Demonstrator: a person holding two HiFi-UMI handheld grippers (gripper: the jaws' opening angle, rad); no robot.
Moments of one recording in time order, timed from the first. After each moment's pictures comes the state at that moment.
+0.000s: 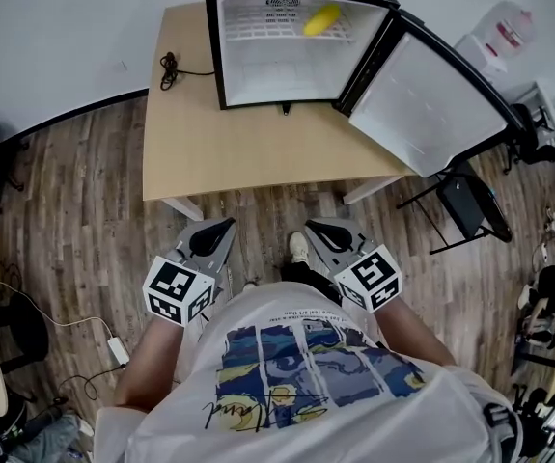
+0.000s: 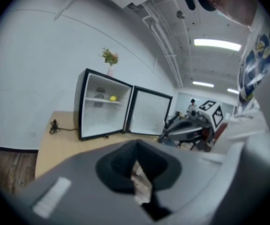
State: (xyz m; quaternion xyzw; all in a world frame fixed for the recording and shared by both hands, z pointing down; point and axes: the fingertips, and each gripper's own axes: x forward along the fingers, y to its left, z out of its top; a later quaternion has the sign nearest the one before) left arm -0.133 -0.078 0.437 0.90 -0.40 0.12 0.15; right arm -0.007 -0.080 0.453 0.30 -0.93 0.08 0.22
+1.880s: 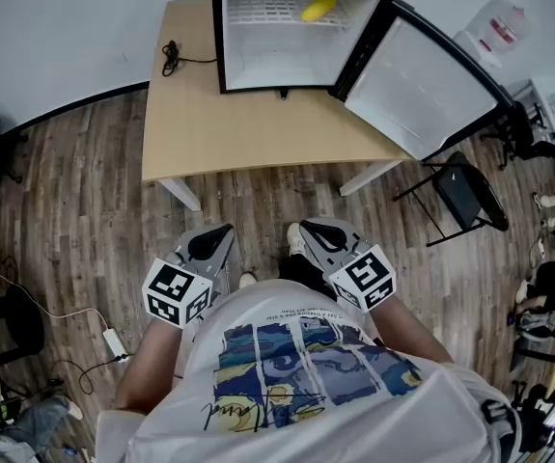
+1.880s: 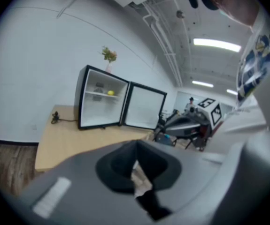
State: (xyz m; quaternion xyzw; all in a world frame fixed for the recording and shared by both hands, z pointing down) left arm -0.132 -0.007 0.459 0.89 -0.39 0.12 0.17; right arm -0.011 -0.018 0.461 0.29 -0.93 0.06 0.22
